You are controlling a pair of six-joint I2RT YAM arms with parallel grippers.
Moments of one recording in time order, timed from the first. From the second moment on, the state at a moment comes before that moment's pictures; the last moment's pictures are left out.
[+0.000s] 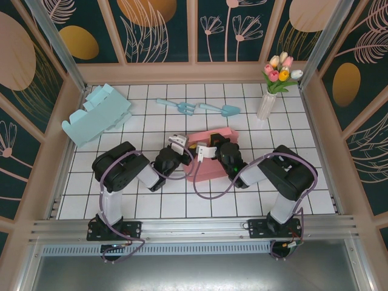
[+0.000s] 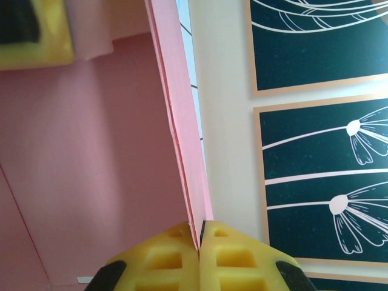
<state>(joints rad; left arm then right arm) -0.75 2.00 0.56 1.22 -0.21 -0.19 0.73 1.74 0.48 1.04 0.32 -1.31</state>
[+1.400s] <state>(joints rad) -0.86 2.04 0.84 0.77 -0.80 -0.41 0.72 1.74 0.55 0.94 0.30 -1.20</state>
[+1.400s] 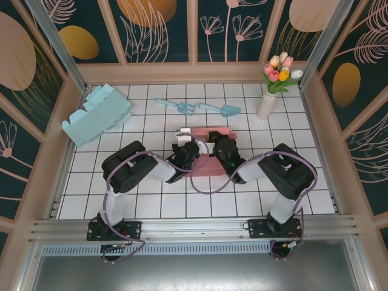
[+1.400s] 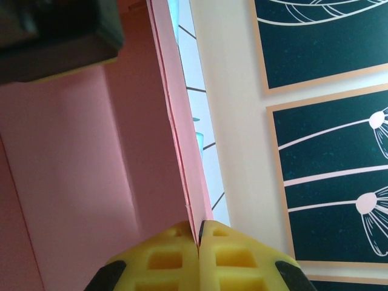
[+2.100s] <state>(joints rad) -0.73 1.99 0.62 1.05 -0.50 -0.27 0.71 1.72 0.56 0.88 0.23 -1.12</state>
